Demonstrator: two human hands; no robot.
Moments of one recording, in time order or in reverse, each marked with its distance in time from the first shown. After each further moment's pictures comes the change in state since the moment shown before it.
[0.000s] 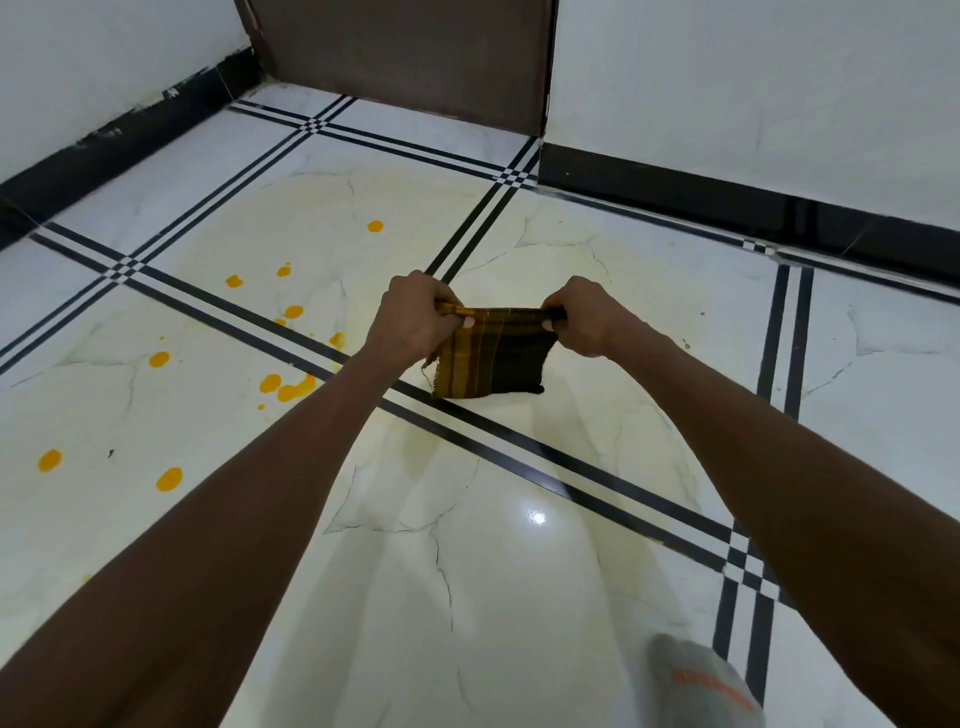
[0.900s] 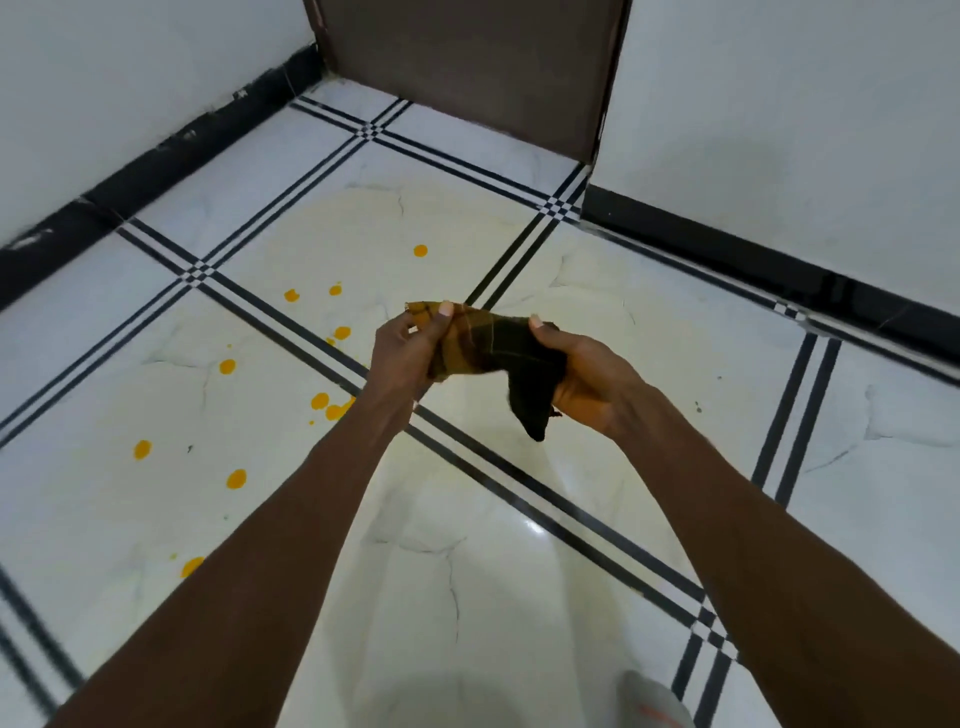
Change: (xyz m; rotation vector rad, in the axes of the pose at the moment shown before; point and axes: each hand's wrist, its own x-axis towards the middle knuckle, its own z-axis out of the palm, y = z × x) left_hand -0.005 0.051 -0.084 -0.934 0.189 -0.559; right_hand -0.031 -0.082 -0.077 1.508 -0.297 0.368
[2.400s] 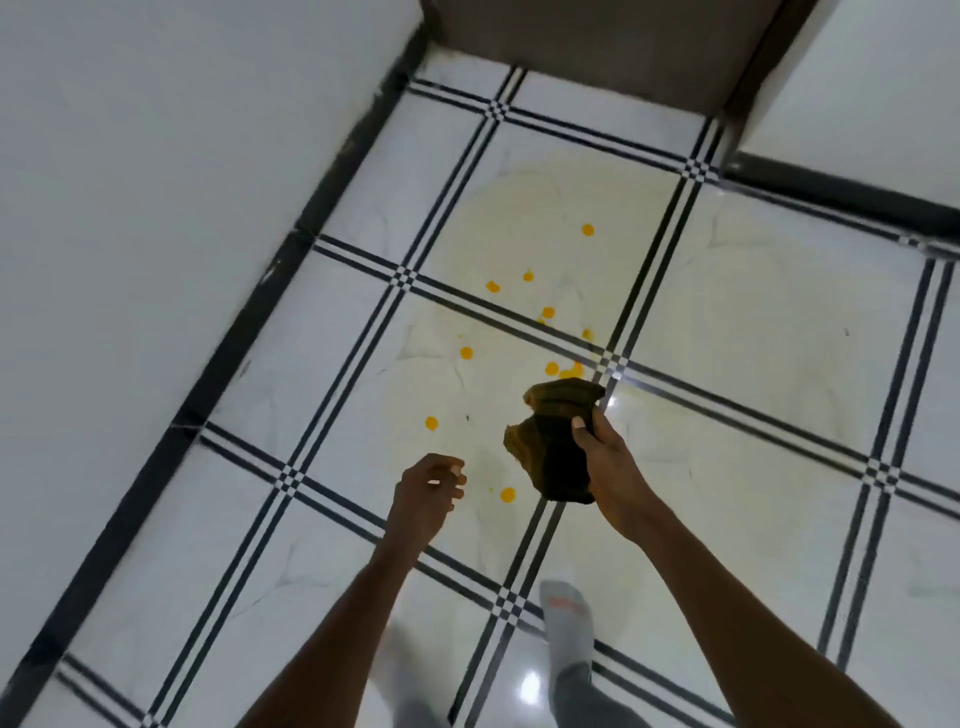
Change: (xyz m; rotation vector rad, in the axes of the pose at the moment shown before) left_hand -0.091 0.119 -0.521 0.413 -0.181 -0.344; right_hand -0.096 0.101 0.486 -0.154 0.282 0.009
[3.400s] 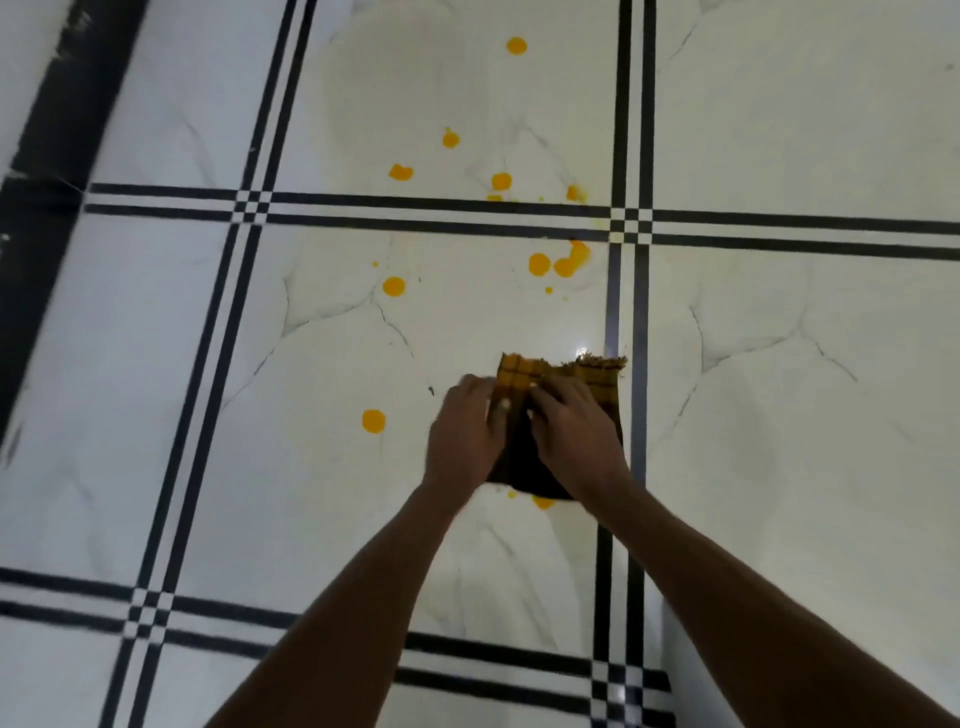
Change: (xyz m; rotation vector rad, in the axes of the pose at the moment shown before) left_hand 0.326 -0.225 0.125 0.795 -0.121 0.787; right_hand 0.282 0.335 0.041 -1.148 0.495 -0.441
